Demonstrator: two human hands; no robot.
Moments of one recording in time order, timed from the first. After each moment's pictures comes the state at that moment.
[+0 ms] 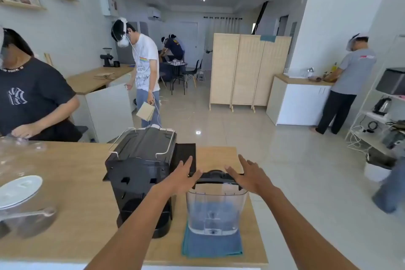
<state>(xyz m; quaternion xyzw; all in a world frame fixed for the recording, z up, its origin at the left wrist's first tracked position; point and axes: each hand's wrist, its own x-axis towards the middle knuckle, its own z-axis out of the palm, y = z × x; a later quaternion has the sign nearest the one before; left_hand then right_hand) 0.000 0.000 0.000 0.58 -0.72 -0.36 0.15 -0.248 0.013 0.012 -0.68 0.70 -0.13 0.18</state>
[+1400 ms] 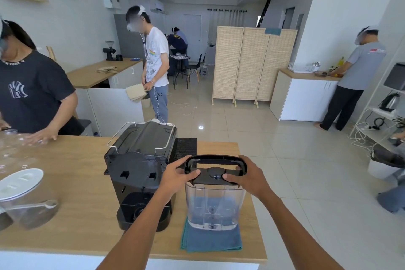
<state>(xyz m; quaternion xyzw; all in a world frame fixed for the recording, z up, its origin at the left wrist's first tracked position) 0.002 0.007 -0.026 0.56 -0.54 -0.45 0.43 -0.253 0.017 -0.009 -0.63 0.61 -0.36 0.32</state>
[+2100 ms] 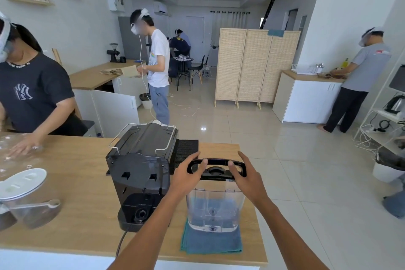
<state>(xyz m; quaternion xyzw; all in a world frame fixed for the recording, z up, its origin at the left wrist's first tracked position) -0.029 0.008 -0.020 0.56 -0.62 -0.35 0.43 -0.240 0.023 -0.020 -0.61 0.61 -0.42 0.29</state>
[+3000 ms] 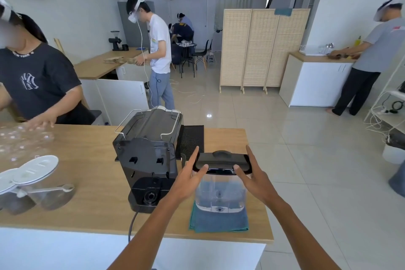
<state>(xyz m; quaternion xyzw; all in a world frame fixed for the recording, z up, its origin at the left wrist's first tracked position) -0.015 0.042 -0.059 0.56 -0.63 -0.40 0.37 -0.251 0.044 -0.059 -0.64 0.59 -0.37 0.33</state>
